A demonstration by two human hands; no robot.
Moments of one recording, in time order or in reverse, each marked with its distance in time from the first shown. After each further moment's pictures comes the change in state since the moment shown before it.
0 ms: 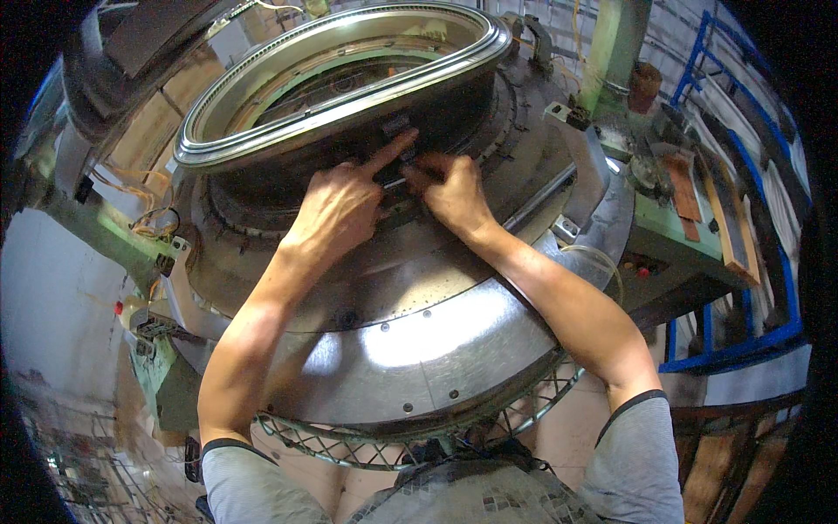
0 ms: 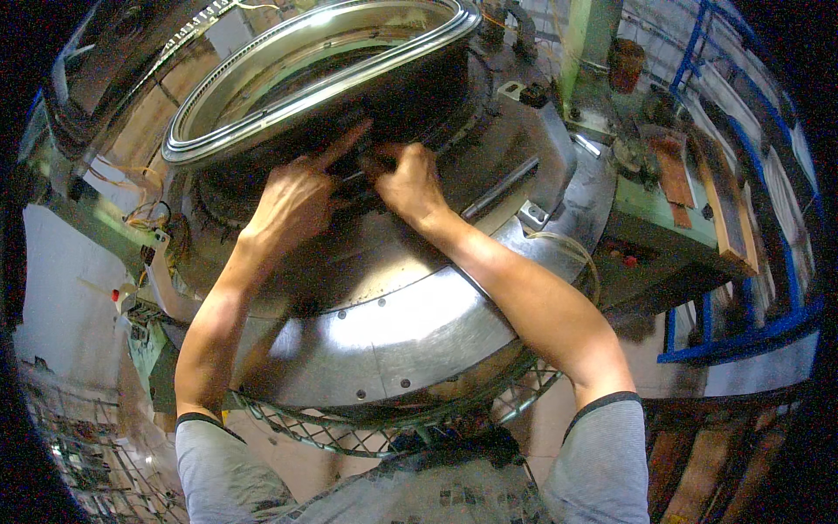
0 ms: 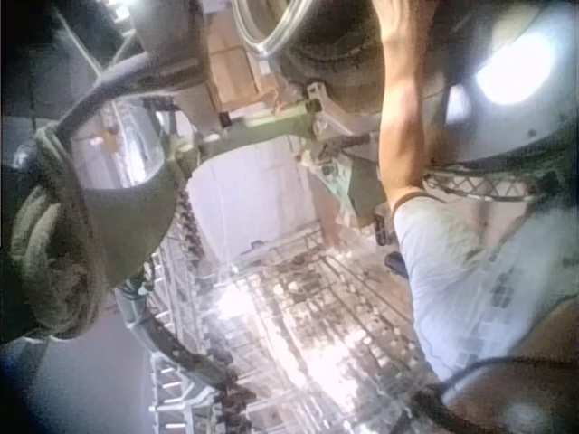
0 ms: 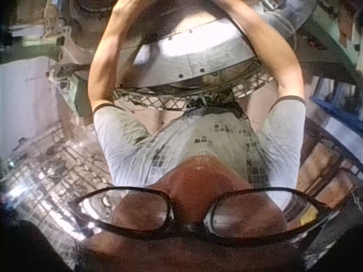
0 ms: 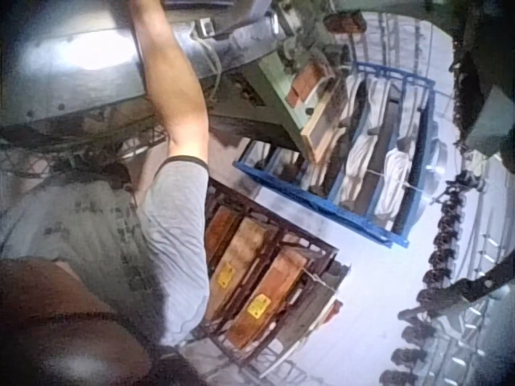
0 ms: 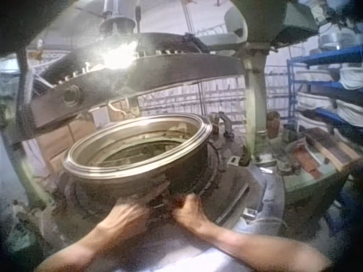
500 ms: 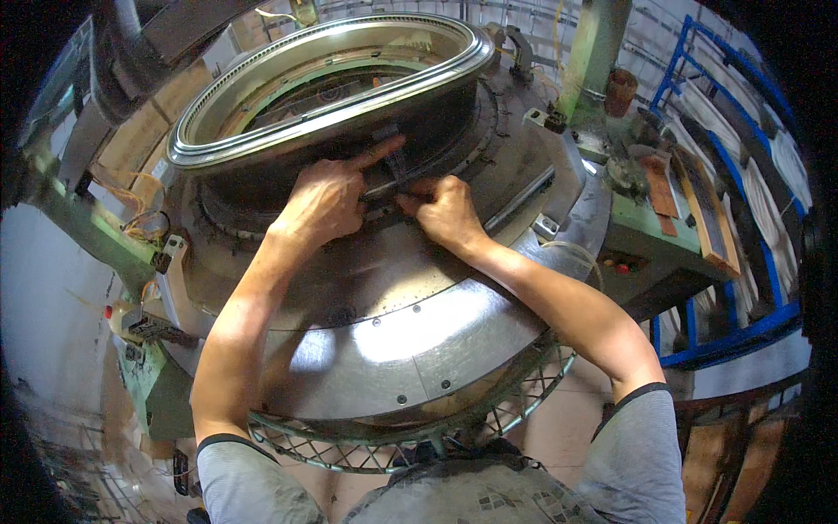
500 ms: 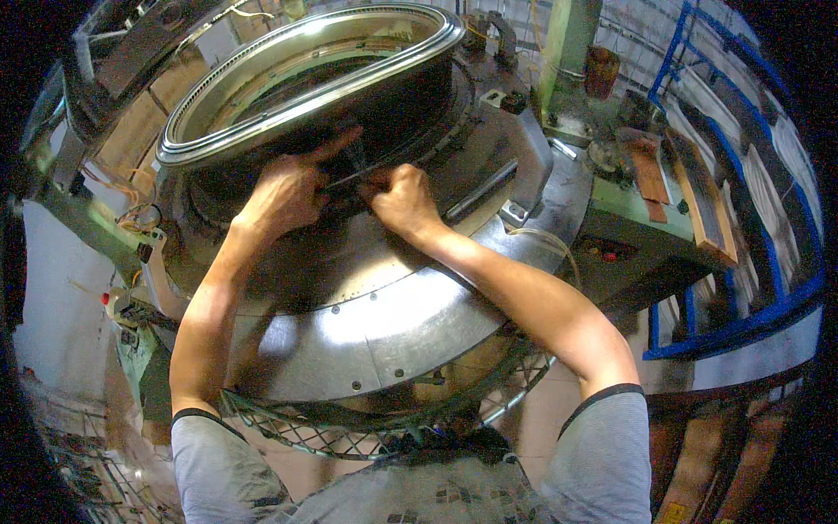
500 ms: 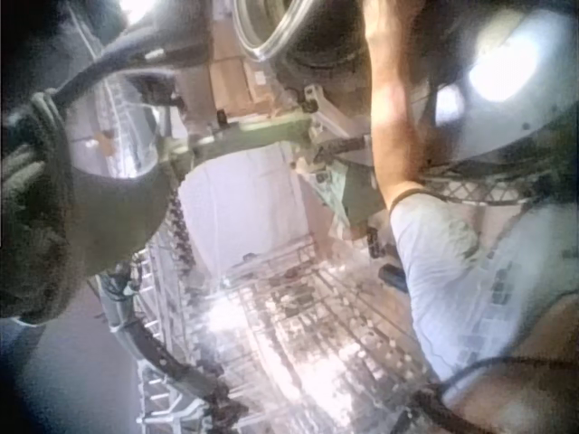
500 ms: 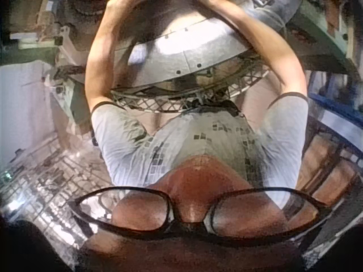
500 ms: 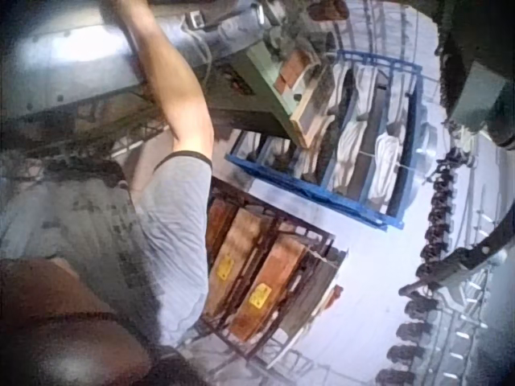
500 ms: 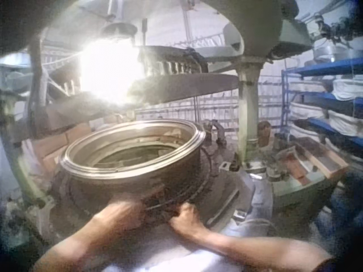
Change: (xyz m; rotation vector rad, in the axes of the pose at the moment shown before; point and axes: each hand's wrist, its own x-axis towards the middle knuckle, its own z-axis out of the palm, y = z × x) left_hand 0.008 -0.010 -0.005 -0.049 -0.156 -0.055; right_hand -0.027 -0.006 -0.008 -0.107 -0.055 0.004
